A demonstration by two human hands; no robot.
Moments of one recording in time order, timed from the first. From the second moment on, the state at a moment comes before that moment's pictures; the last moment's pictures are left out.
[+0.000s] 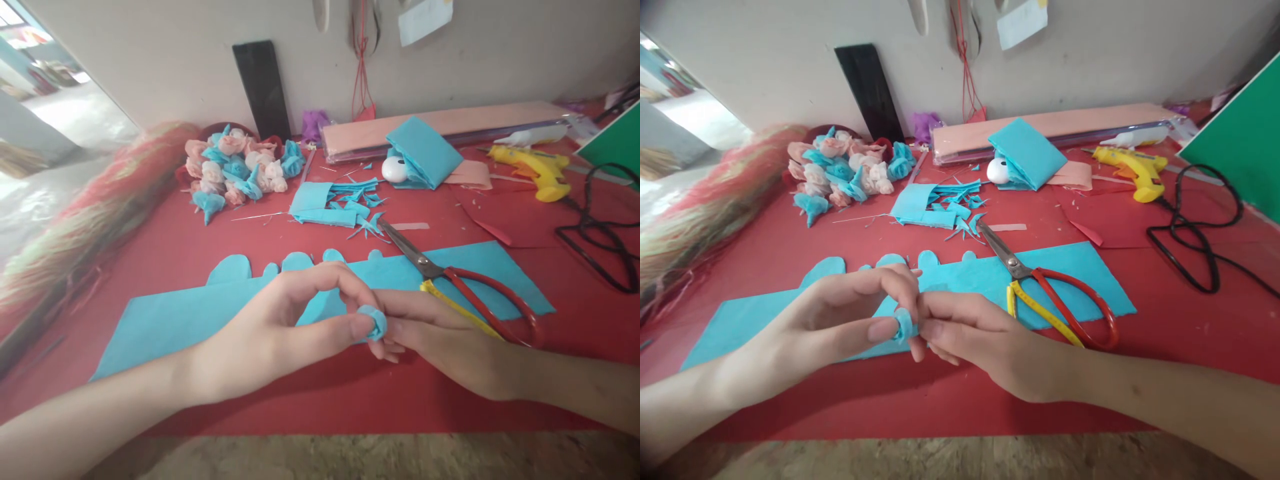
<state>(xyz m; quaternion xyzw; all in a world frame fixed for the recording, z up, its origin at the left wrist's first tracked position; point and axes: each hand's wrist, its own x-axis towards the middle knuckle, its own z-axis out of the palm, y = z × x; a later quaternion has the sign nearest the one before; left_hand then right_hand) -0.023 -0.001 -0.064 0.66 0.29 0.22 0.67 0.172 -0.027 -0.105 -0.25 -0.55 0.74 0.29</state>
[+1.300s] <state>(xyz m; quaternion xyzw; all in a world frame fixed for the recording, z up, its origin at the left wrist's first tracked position) -0.026 0.003 -0.063 0.60 0.28 0.25 0.71 0.173 -0.028 -0.095 -0.30 -0.81 0.27 0.42</state>
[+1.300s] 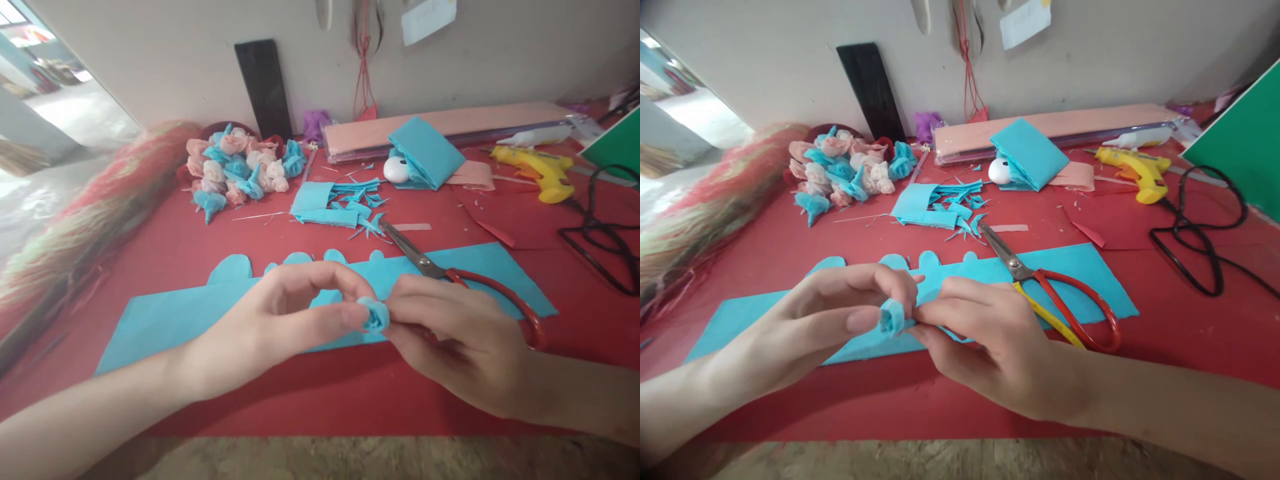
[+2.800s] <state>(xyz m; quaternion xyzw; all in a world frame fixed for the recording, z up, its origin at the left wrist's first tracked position) -0.023 -0.002 -0.088 0.57 0.19 0.31 0.74 0.167 -0.025 -0.099 -0.18 -0.49 0.79 0.32</state>
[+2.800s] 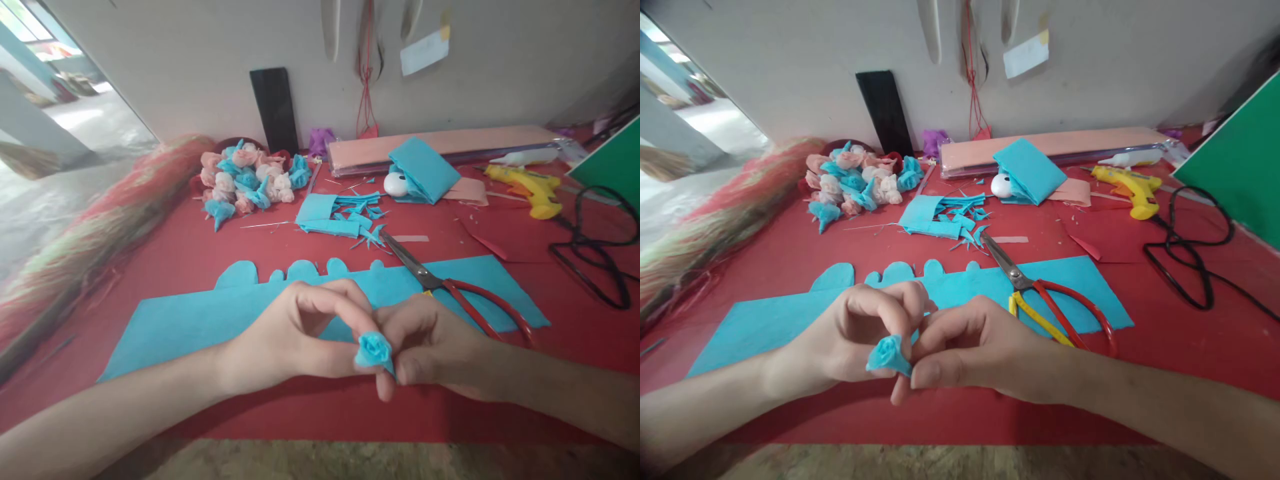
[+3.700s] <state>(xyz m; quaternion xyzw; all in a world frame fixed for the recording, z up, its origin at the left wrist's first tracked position) -0.019 -0.007 -0.088 0.74 0.30 0.41 0.45 0.169 -0.032 -0.093 -0.33 -0.86 0.09 0.38</state>
